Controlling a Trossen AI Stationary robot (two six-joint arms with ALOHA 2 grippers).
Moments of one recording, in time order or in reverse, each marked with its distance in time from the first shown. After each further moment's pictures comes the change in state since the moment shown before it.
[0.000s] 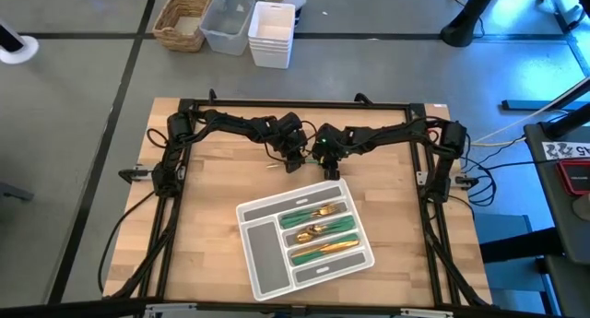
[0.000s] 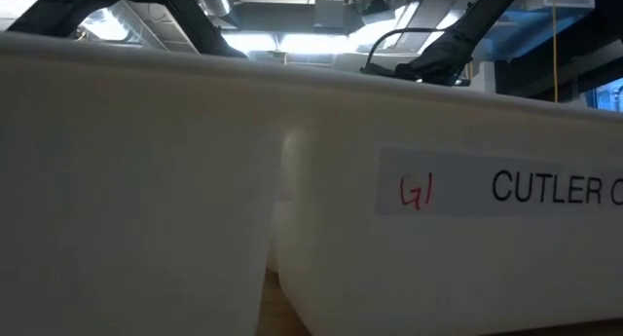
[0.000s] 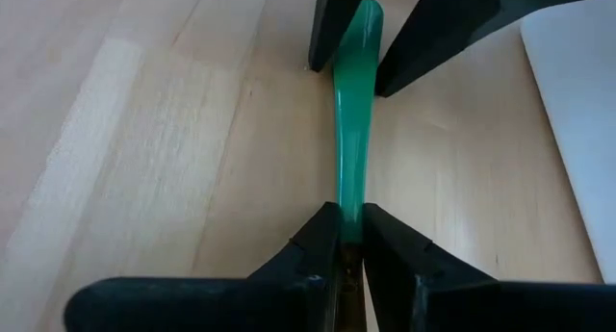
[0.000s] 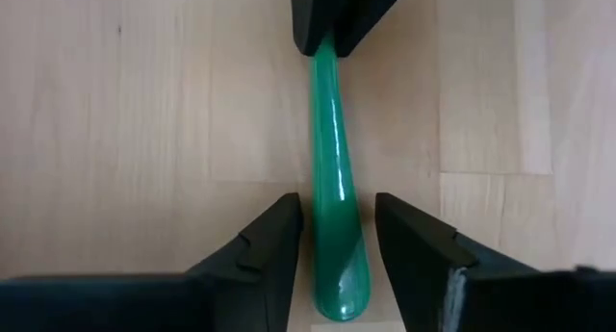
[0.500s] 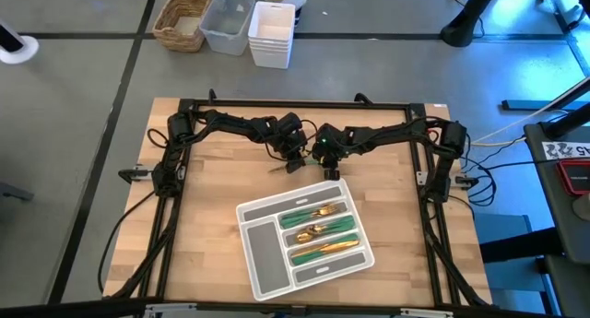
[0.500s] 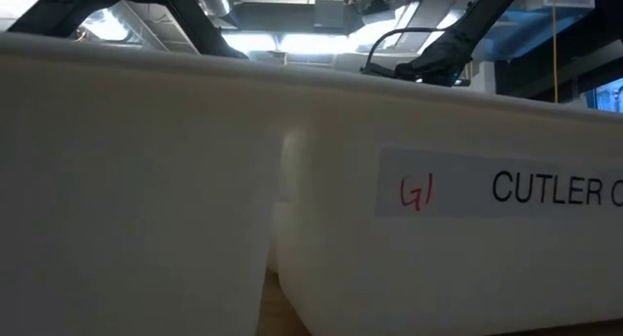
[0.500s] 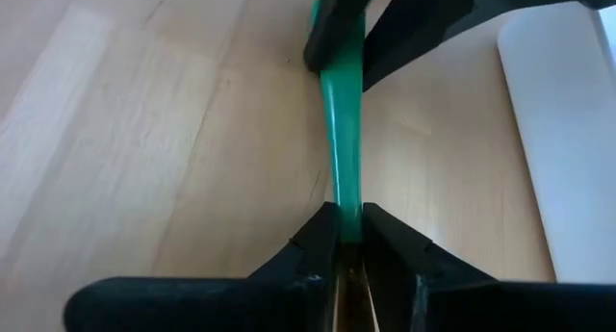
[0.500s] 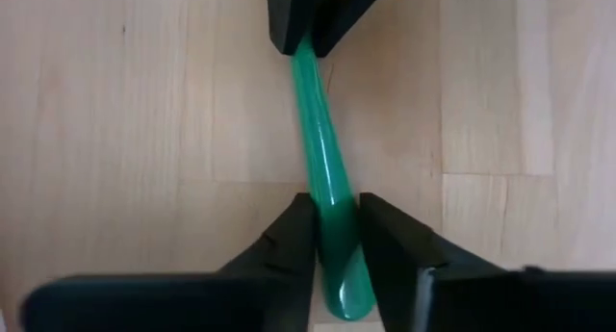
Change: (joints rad) left arm -0.001 0.000 0.000 -0.002 0.062 -0.076; right arm 0.000 0.002 -0.001 -0.004 -0.001 -0.002
